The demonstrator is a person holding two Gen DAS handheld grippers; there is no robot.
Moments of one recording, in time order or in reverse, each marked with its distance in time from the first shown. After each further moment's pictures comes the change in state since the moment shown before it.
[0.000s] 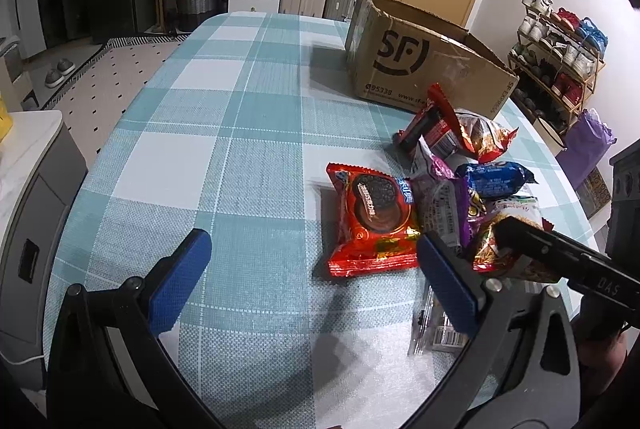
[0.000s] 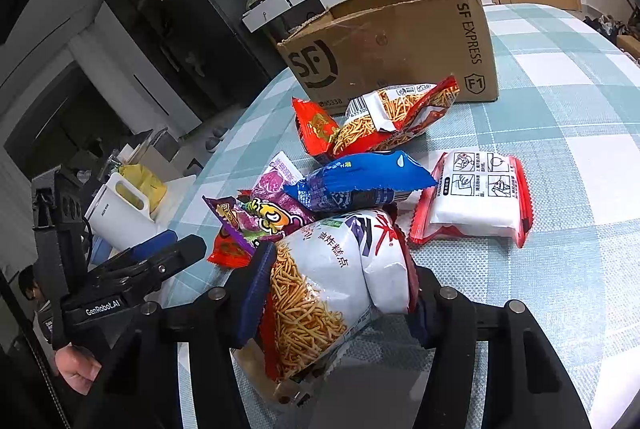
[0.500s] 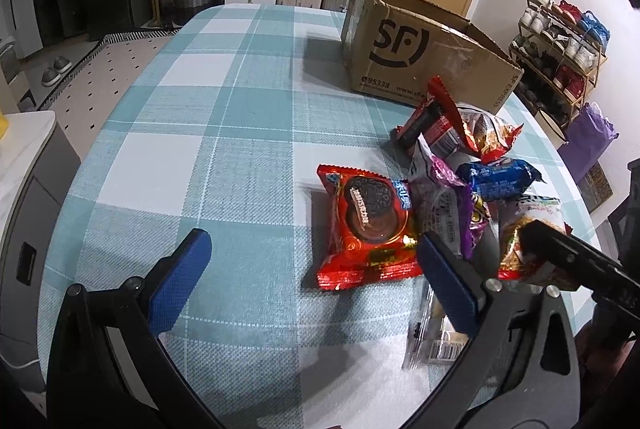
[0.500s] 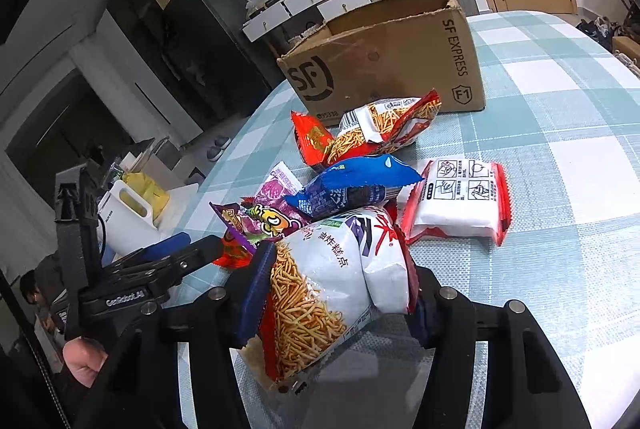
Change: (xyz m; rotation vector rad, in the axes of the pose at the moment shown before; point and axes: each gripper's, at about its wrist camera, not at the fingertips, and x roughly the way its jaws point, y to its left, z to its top) left arm 0.016 -0.008 0.007 0.011 0.036 0.000; right arm -0.020 -0.006 -0.004 0.006 -0.034 0.002
